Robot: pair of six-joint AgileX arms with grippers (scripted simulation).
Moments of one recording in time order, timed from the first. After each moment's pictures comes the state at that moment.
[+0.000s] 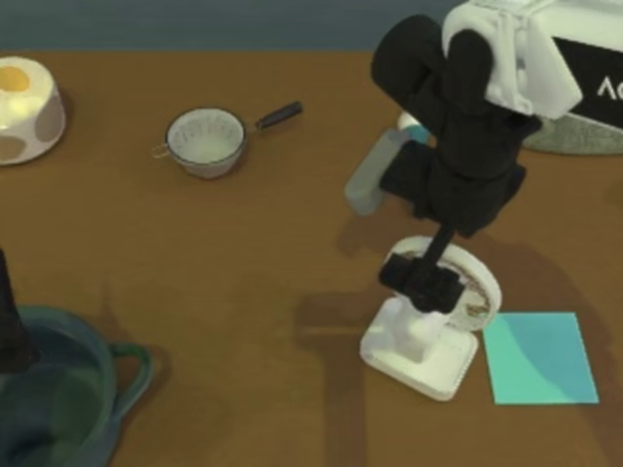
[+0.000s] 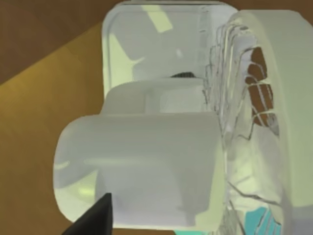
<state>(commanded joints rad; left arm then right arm) 0.00 0.00 0.00 0.00 0.00 0.00 0.60 1.99 1.61 -1.19 0.00 -0.42</state>
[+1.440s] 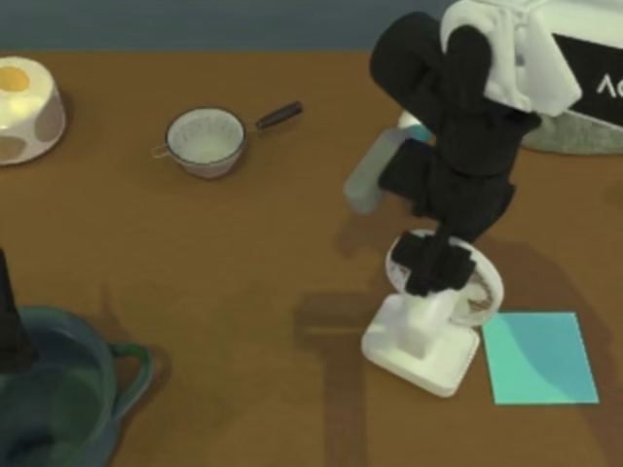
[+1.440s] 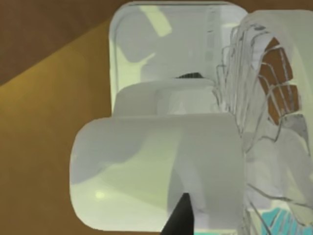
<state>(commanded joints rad) 0.00 0.00 0.00 0.00 0.00 0.00 0.60 1.99 1.62 -1.21 0.00 -0.42</state>
